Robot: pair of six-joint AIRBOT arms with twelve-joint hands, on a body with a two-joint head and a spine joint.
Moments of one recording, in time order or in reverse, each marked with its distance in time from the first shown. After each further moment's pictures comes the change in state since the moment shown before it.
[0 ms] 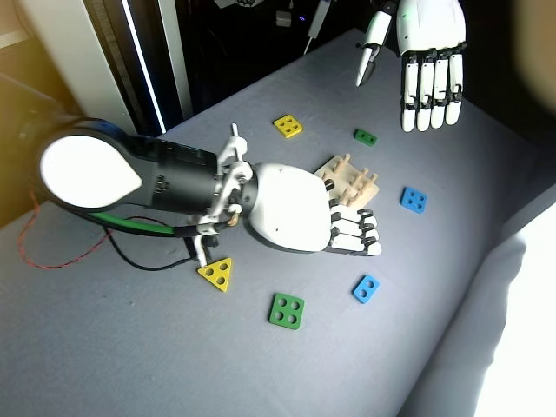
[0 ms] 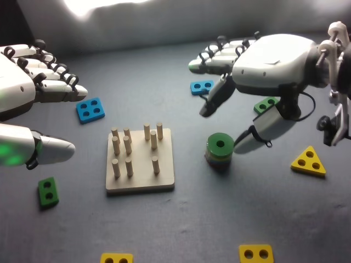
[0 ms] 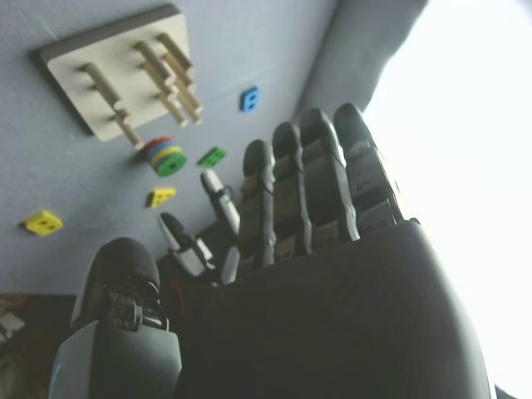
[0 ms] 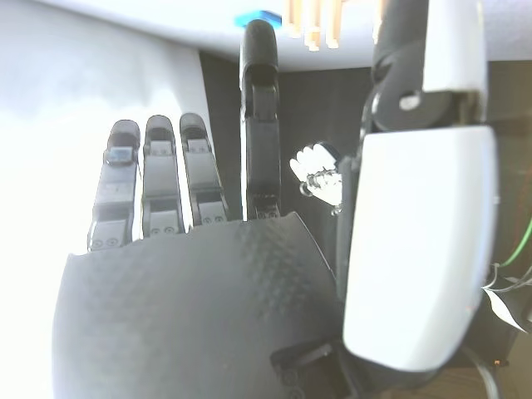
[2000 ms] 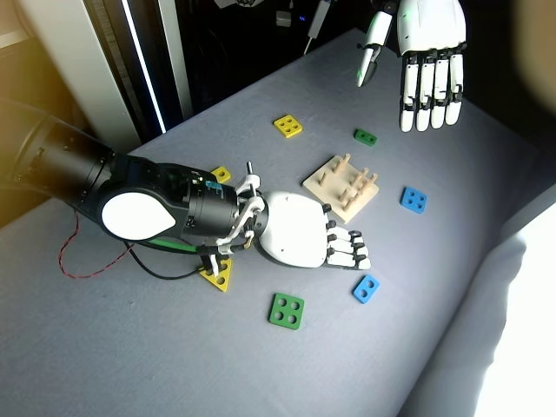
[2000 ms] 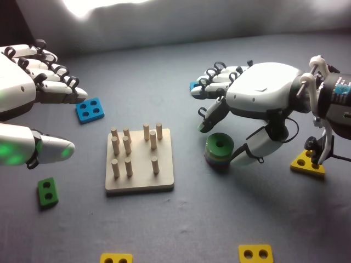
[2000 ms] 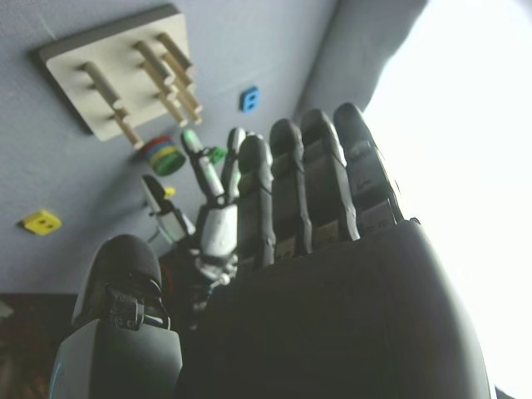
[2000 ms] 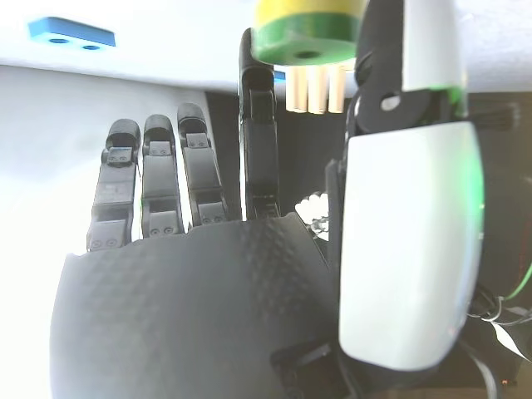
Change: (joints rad) left arm 0.000 0.000 -0.001 -0.004 0.000 0.000; right arm -0.124 -0.114 0.113 0.180 0.077 -0.145
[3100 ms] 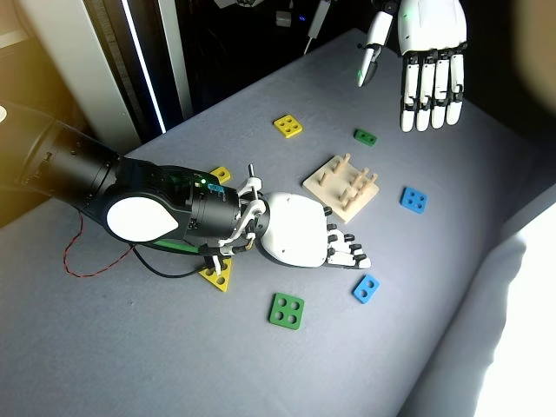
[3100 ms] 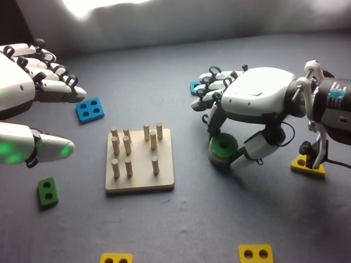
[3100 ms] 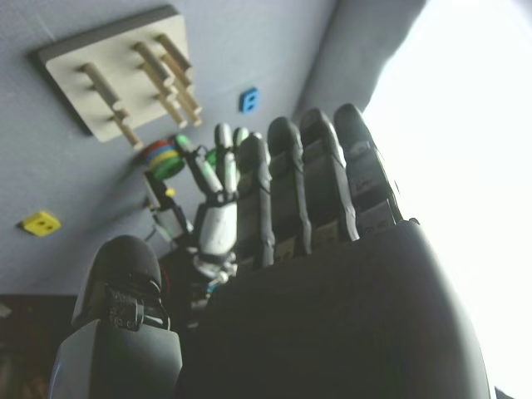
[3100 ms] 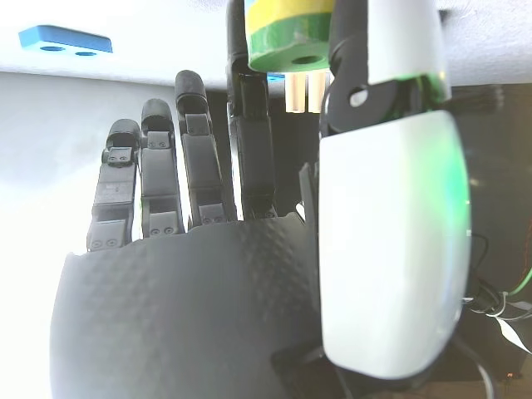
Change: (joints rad) left arm -0.004 0.000 0.003 0.000 -0.001 0.000; right arm -0.006 -0.014 0.000 0.006 0.009 0.000
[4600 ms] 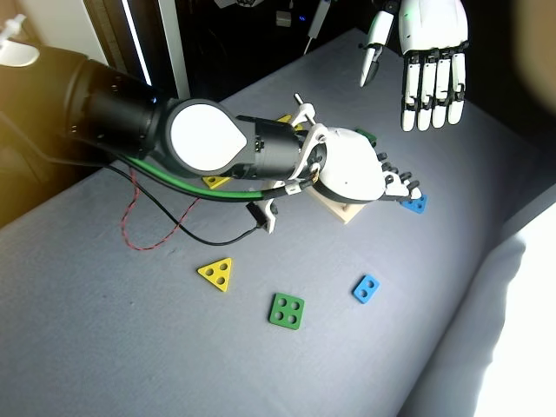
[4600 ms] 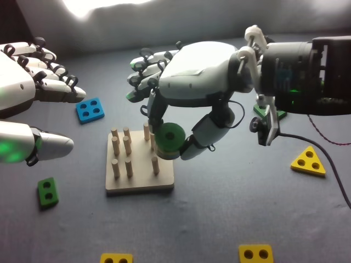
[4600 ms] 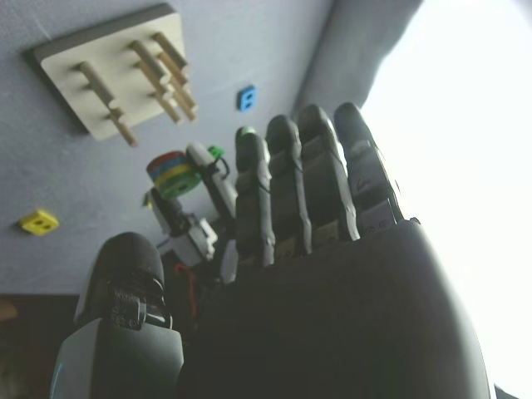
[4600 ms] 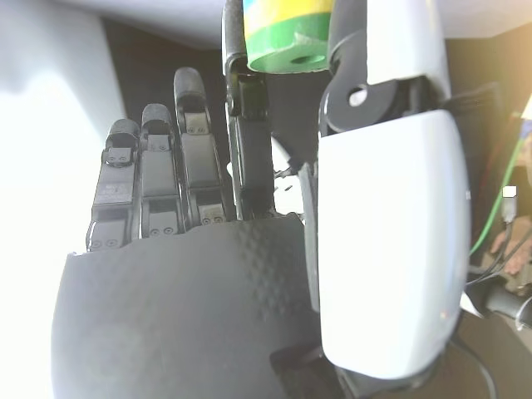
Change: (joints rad) left arm -0.002 0.000 0.000 0.004 0.001 0.000; right arm 0.217 -0.079 -0.039 -0.618 -0.047 0.526
